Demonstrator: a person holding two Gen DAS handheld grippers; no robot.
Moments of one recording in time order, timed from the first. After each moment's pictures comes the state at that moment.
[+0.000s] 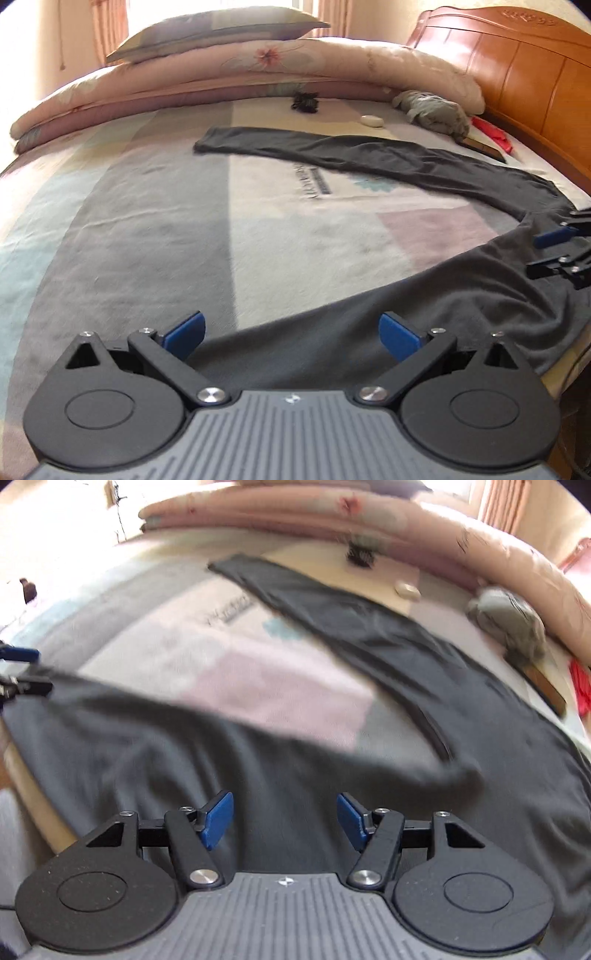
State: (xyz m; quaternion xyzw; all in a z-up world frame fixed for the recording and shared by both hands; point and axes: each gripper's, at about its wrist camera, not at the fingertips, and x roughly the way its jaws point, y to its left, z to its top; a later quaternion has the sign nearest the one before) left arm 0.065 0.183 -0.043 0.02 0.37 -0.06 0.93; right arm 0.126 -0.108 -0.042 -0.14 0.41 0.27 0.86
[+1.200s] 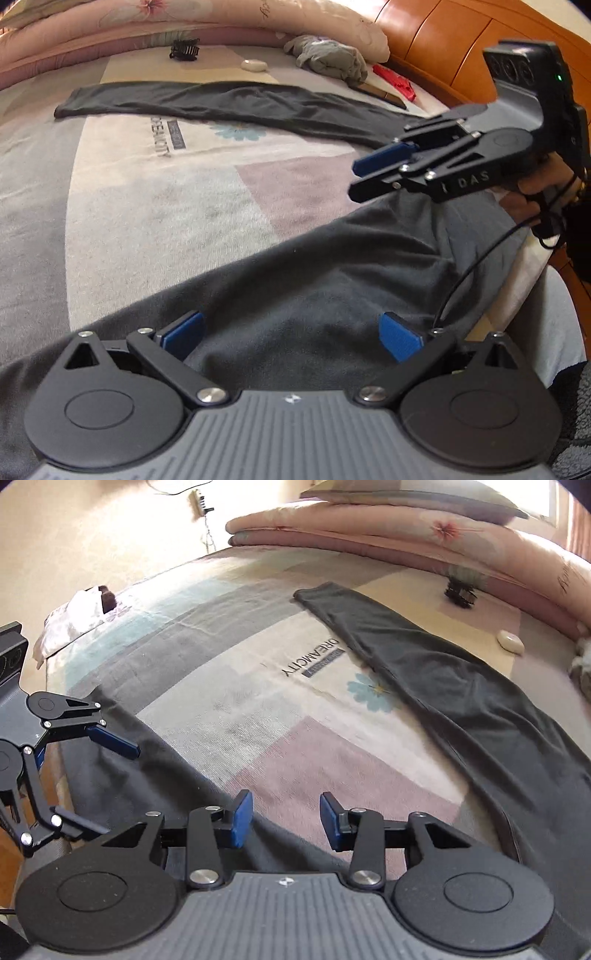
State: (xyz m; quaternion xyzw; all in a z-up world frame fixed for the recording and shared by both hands) left arm 0.085 0.139 -0.069 -0.01 0.46 -0.22 0.86; right arm 0.191 -0.072 -0.034 -0.14 0.39 0.43 0.80
